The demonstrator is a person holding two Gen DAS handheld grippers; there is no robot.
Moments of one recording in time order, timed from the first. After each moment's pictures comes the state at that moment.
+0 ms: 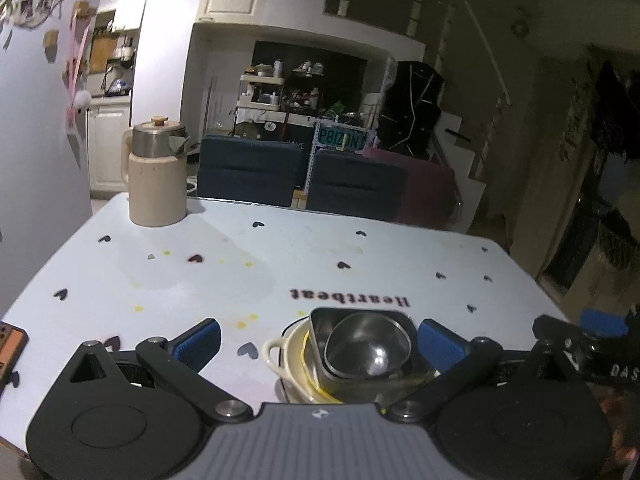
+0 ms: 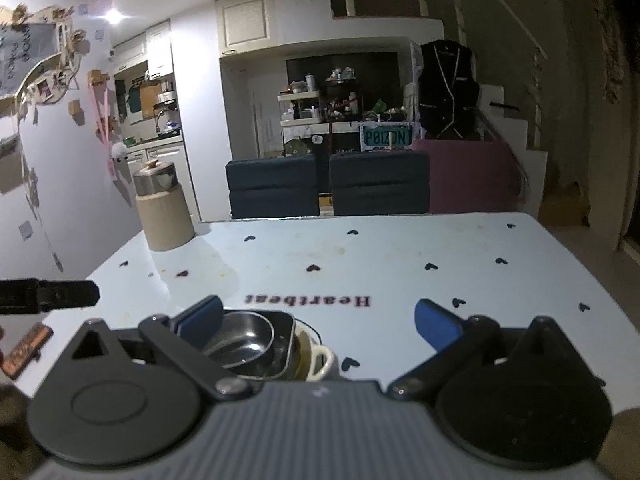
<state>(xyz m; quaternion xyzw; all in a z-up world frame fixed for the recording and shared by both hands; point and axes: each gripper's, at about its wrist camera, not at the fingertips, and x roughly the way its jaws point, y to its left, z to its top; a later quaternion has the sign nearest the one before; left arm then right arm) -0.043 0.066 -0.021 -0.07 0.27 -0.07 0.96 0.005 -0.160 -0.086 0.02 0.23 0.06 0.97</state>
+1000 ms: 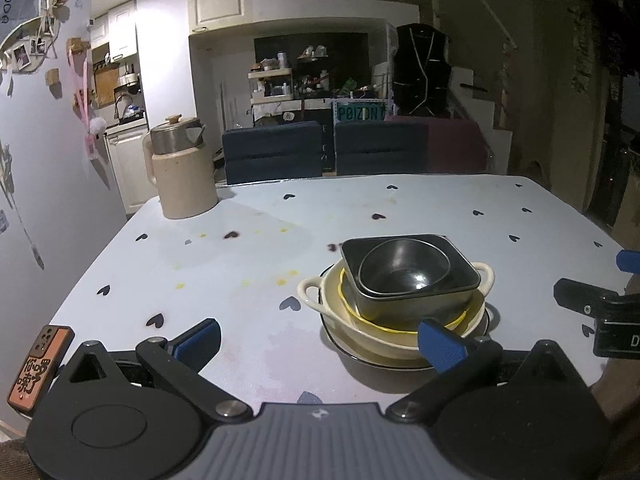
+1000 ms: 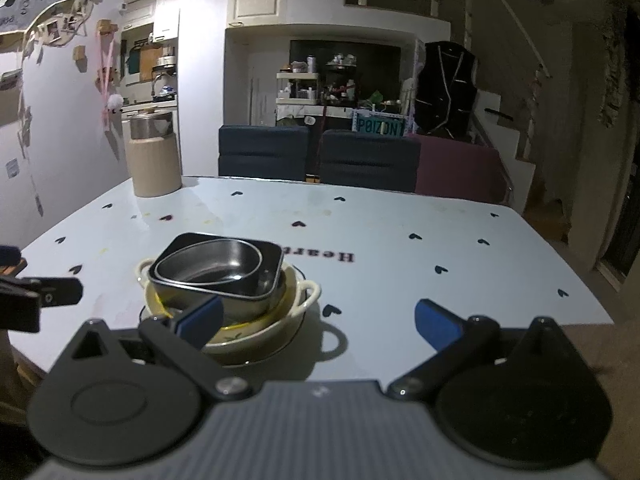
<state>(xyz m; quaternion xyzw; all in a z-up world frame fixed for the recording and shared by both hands) -0.076 0.043 -0.065 0.04 0.29 -0.02 0.96 -0.031 -0.153 -0.132 -0.04 0.24 0.05 0.97</state>
